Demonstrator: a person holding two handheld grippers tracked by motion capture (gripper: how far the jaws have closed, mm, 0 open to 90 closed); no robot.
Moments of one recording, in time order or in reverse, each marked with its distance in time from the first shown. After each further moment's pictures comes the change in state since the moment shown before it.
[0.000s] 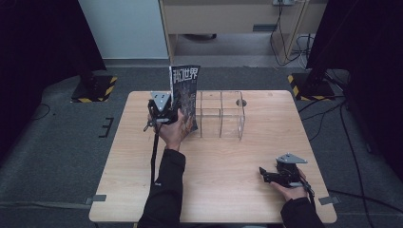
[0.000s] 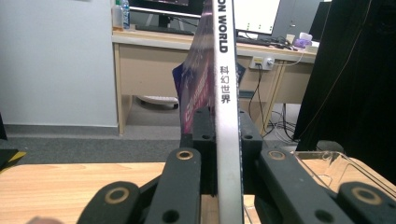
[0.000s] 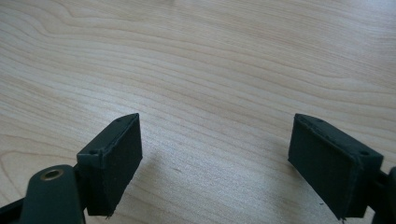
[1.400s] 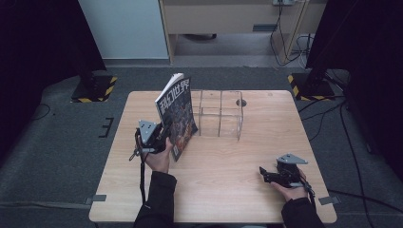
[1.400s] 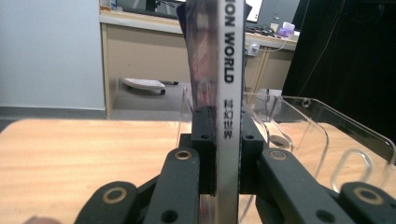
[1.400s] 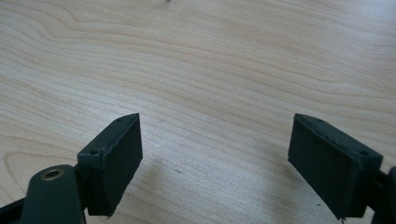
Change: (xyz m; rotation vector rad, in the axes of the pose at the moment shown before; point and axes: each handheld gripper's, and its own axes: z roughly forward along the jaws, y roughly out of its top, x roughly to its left) left arm 0.028 -0.053 -0.077 0.041 -0.079 -0.035; right arm 0.001 0.001 -0.002 -0.019 -0.004 -0.012
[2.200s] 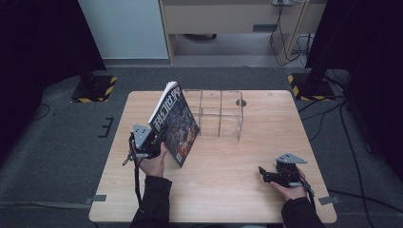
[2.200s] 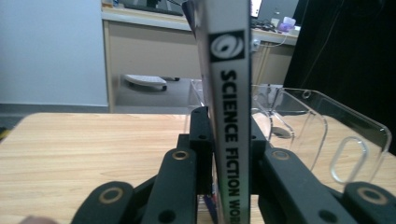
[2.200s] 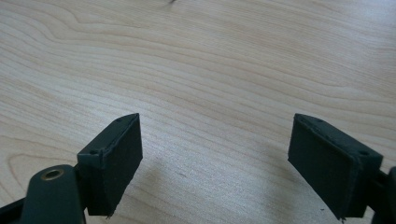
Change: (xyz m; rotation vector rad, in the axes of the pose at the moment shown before) left arm 0.008 0.004 -0.014 0.009 -0.012 -0.007; right arm 0.002 0.002 0.000 0.003 0.003 -0.001
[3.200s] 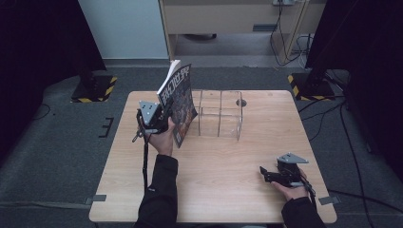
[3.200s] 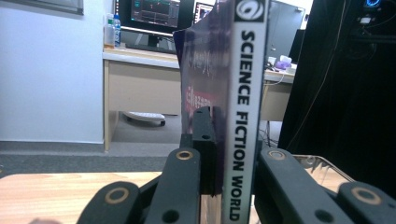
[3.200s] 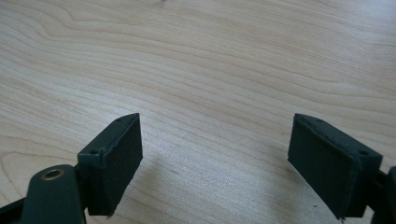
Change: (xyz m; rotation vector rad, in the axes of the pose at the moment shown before) left arm -0.013 0.043 0.058 -0.141 0.025 0.030; right arm -0.006 -0.002 0.001 0.001 0.004 0.004
